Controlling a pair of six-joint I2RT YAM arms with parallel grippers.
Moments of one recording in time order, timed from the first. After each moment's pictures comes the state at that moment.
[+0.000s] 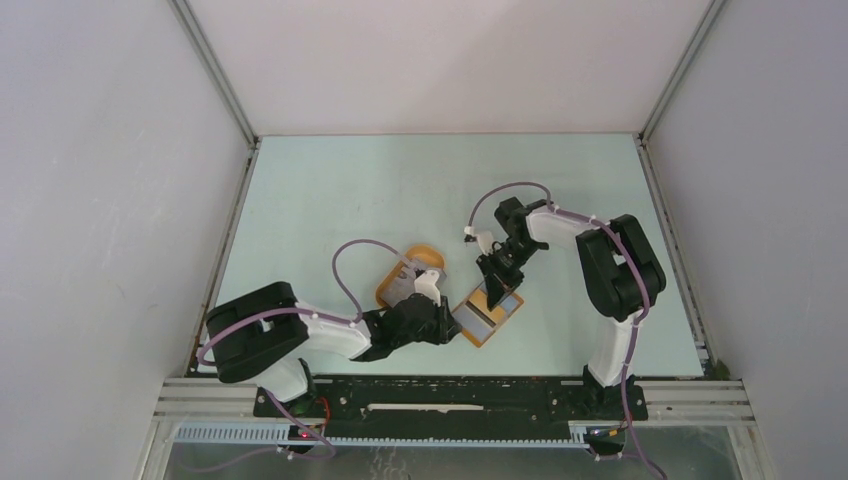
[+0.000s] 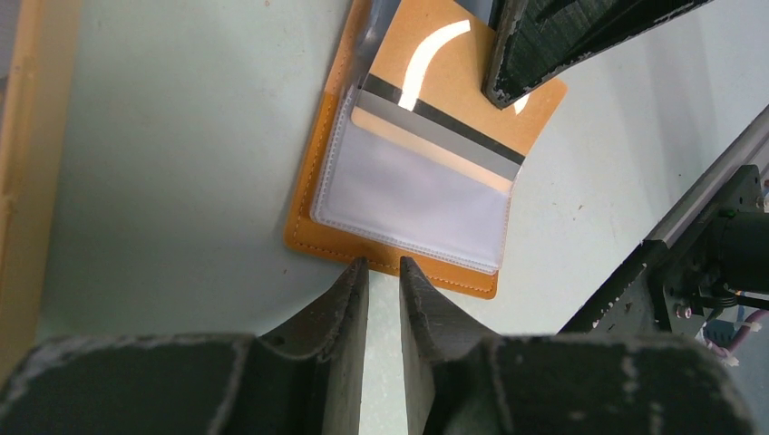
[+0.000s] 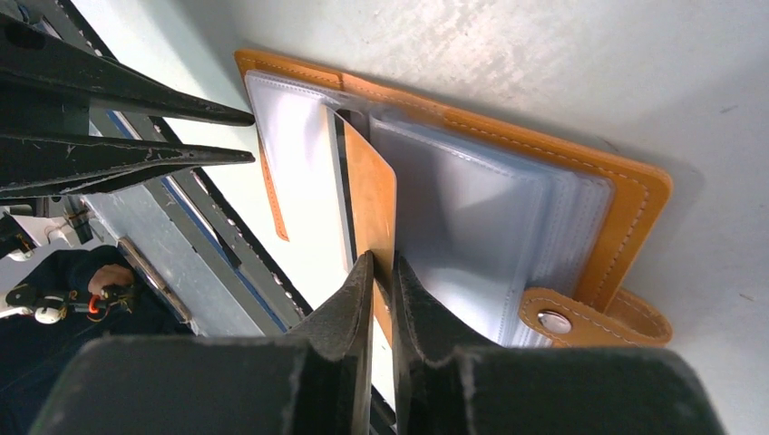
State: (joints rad) left arm -1.11 1.54 0.44 0.50 -0.15 -0.81; right arm 0.43 1.91 1.19 -0.89 -0.66 -0.30
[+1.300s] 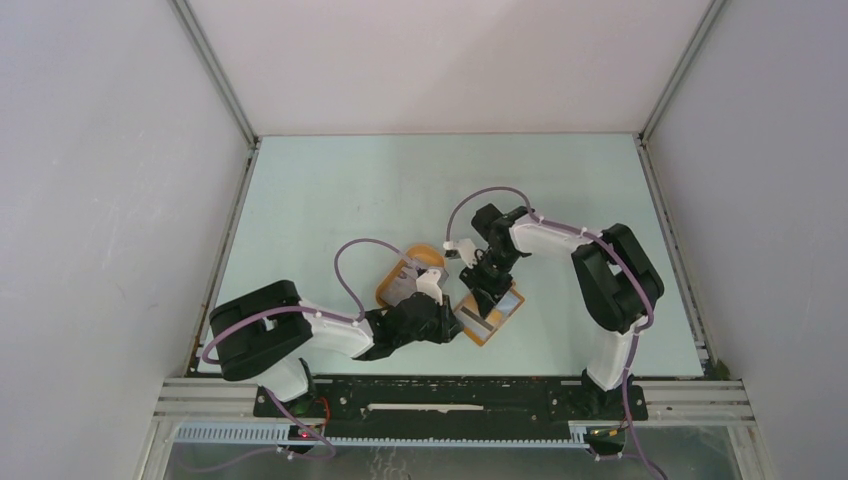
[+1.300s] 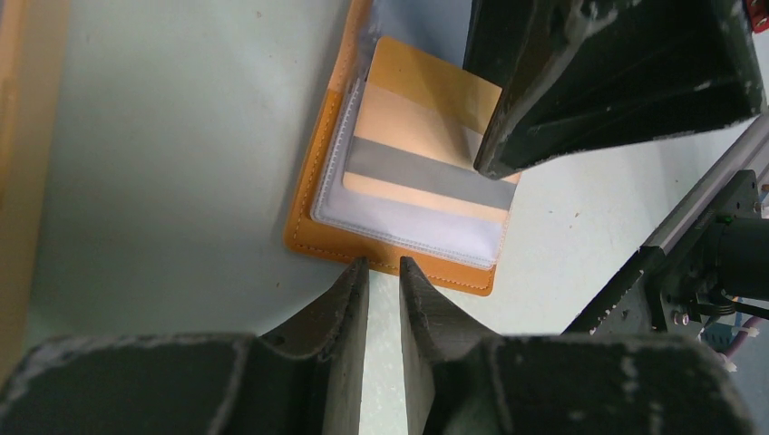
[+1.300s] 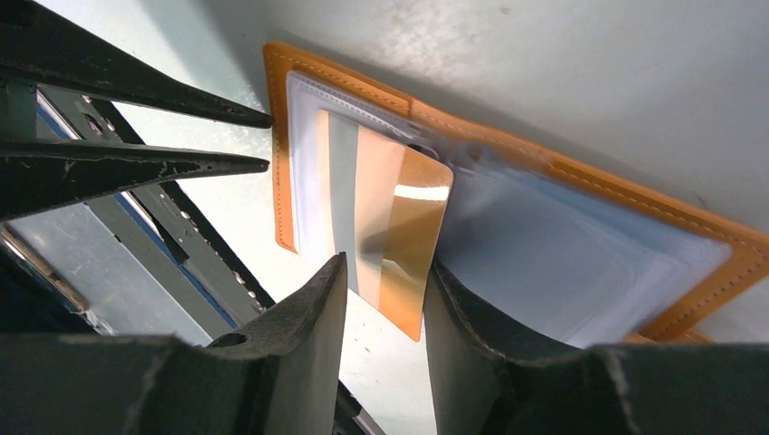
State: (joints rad) left arm -1.11 1.56 0.45 0.51 -0.15 -0.81; right arm 0.58 1.86 1.19 -0.89 -0.51 -0.35
